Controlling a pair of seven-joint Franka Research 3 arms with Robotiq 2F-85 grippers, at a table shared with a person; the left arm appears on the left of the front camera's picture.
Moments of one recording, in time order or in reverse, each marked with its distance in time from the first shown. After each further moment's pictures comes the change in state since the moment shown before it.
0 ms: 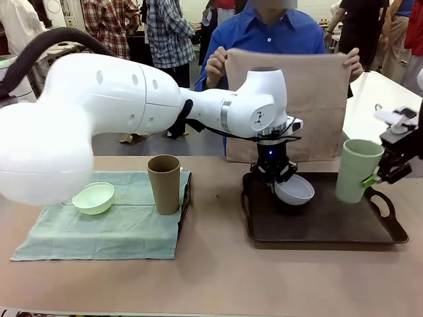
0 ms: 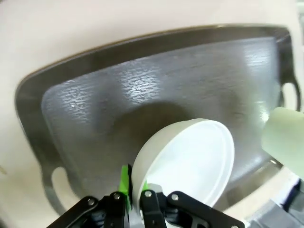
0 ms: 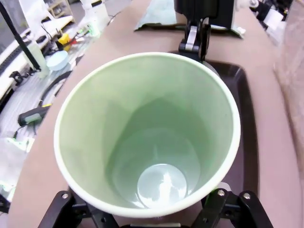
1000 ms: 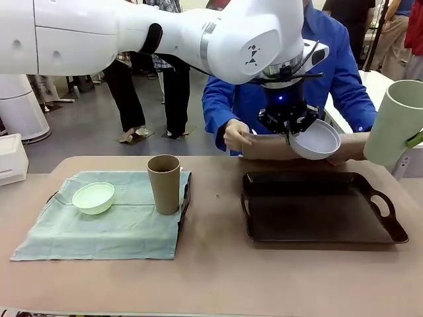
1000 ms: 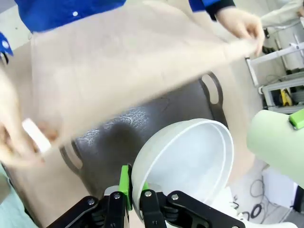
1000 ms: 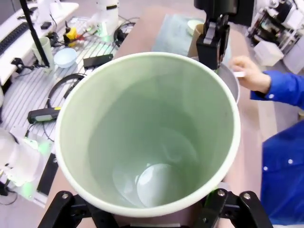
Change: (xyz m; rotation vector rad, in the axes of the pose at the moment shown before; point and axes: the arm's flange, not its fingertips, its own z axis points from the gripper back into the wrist) left arm -0.087 -0.042 0.176 -0.038 -0.277 -0.119; right arm 0.152 0.112 0.074 -0.107 0.095 0.210
